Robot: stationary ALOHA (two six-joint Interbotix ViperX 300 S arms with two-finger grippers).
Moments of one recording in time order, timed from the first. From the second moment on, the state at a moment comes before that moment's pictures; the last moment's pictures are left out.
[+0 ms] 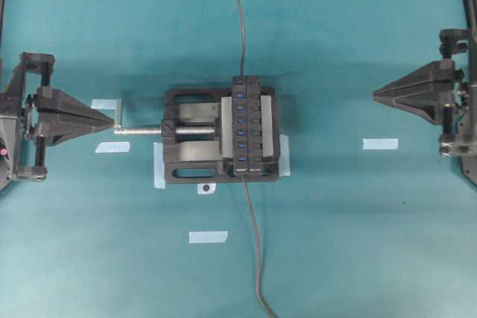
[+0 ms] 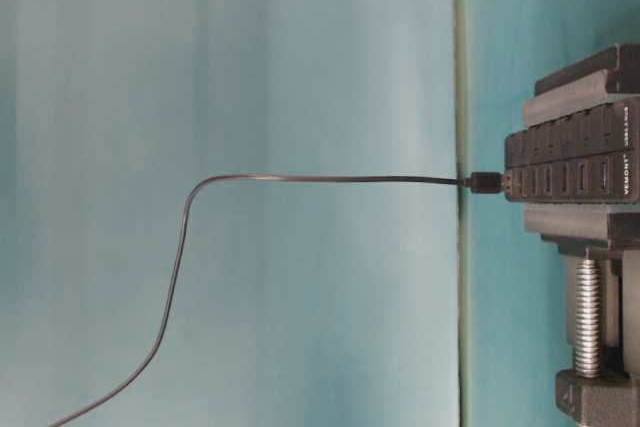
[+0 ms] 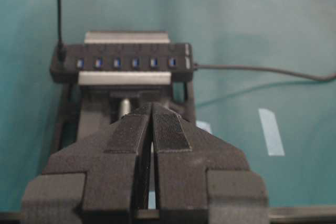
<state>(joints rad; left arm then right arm) 0.01 -0.85 1.15 0.01 0.01 0.01 -0.11 -0.90 1.11 0.02 0.24 0.15</state>
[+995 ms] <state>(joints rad) 0.02 -0.84 1.15 0.01 0.01 0.01 -0.20 -0.36 0.84 -0.04 0.33 0.00</state>
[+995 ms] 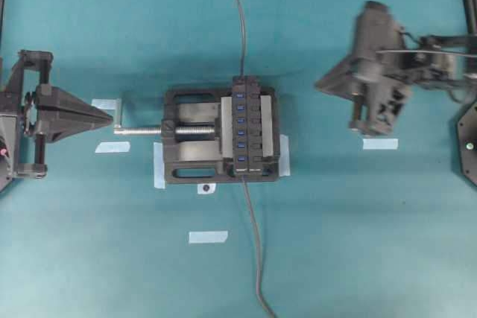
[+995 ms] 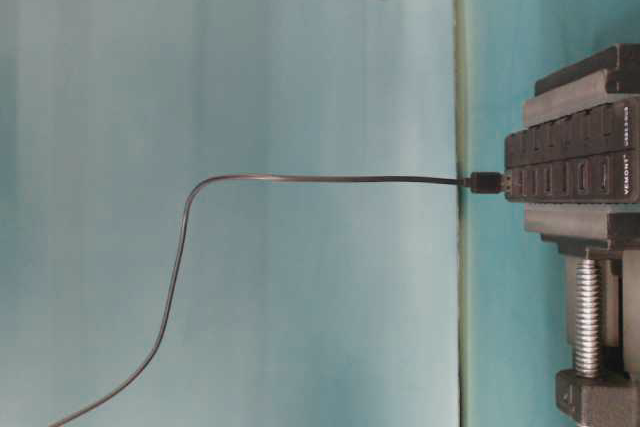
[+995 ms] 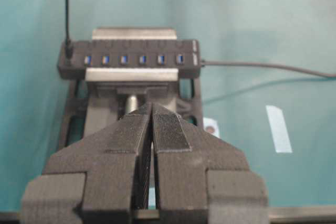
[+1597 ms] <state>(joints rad) 0.02 -0.84 1.14 0.01 0.01 0.01 -0.22 -0.06 0.61 -0.04 0.29 -0.13</state>
